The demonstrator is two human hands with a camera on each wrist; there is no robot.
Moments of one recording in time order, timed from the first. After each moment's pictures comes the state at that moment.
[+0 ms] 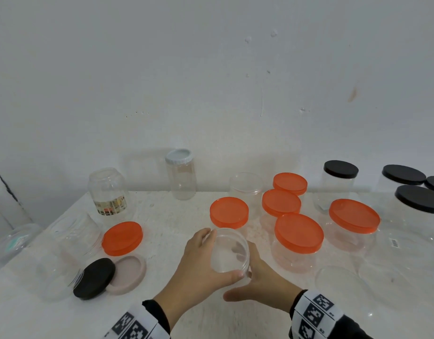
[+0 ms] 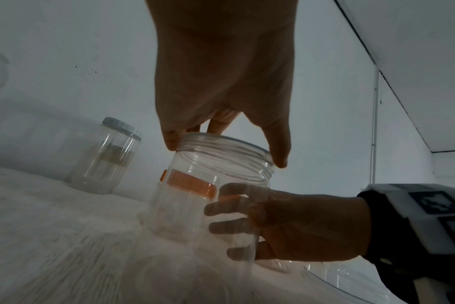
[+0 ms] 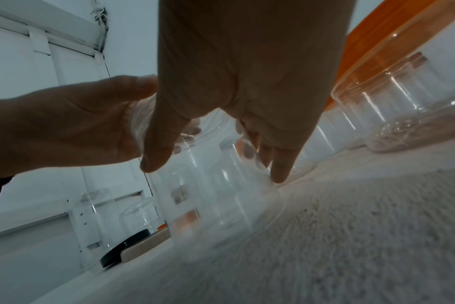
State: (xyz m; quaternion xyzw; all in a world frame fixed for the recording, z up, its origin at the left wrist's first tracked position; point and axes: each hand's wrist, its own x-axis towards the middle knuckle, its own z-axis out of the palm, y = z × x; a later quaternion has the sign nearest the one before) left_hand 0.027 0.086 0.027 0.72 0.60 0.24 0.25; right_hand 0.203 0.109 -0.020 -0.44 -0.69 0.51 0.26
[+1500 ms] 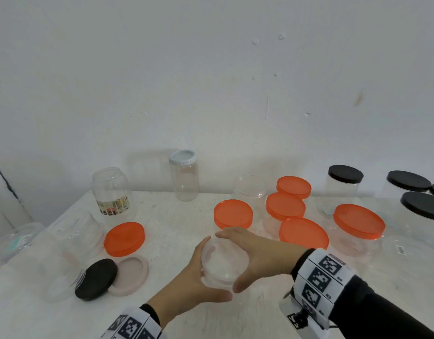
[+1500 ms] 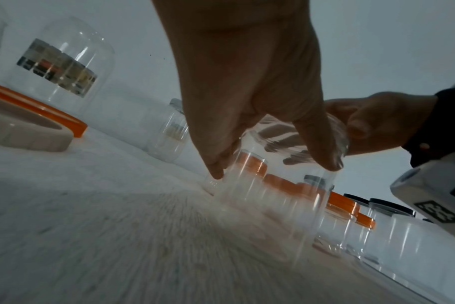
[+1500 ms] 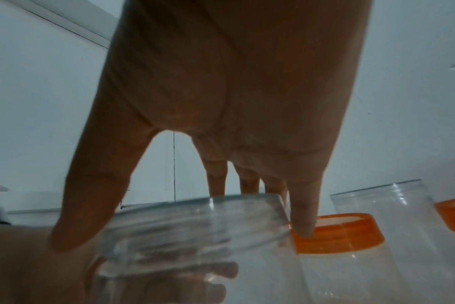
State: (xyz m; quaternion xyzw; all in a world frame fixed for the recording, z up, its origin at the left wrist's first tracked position) left_hand -0.002 0.092 -0.001 0.64 0.49 0.29 0.52; right_hand 0.191 0.132 0.066 -0.43 -0.83 0.36 0.01
